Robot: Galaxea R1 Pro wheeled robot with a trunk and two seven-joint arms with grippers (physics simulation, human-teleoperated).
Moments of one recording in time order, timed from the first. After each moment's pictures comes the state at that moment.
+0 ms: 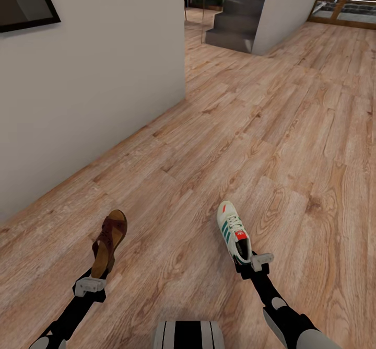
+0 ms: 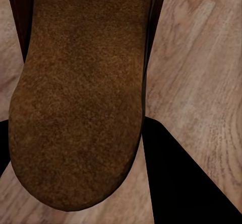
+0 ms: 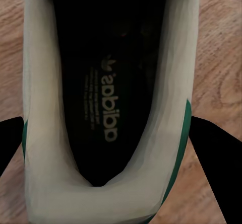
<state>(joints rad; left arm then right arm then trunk) -0.19 0.13 0.22 -0.88 0.10 -0.40 -0.46 -0.57 -0.07 0.19 -0.33 0.00 -0.55 -0.02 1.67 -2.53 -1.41</state>
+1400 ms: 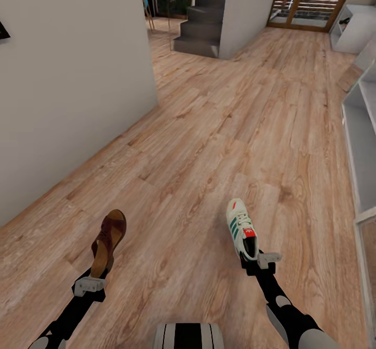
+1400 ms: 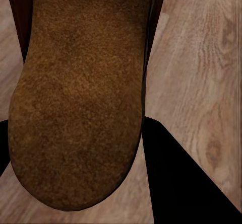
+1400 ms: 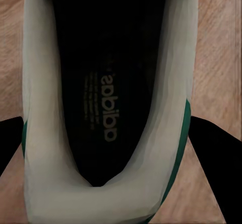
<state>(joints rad) -0.19 0.13 0.23 -0.88 0.10 -0.40 -0.45 -0.56 -0.07 0.08 -0.35 0.00 -0.54 -0.02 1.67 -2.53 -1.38</state>
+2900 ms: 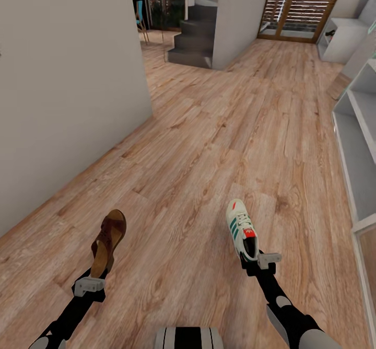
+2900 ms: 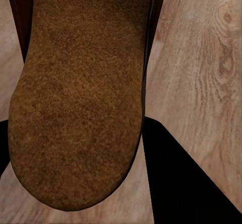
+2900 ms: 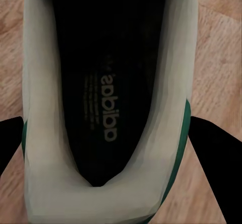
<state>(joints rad) -0.19 0.13 0.23 -0.88 0.10 -0.40 -0.45 -0.56 -0.07 0.08 -0.35 0.01 -0.54 -0.02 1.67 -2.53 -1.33</state>
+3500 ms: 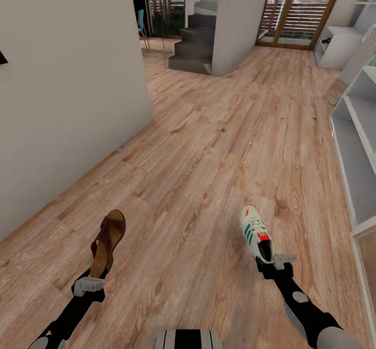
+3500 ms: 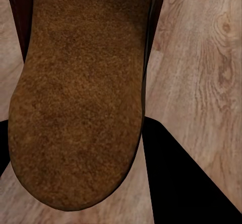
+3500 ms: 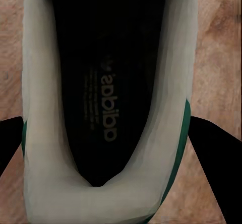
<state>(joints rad) -0.19 0.13 0.23 -0.88 0.10 -0.40 -0.45 -0.57 -0.17 0.07 -0.36 0.00 -0.36 0.00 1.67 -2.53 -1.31</state>
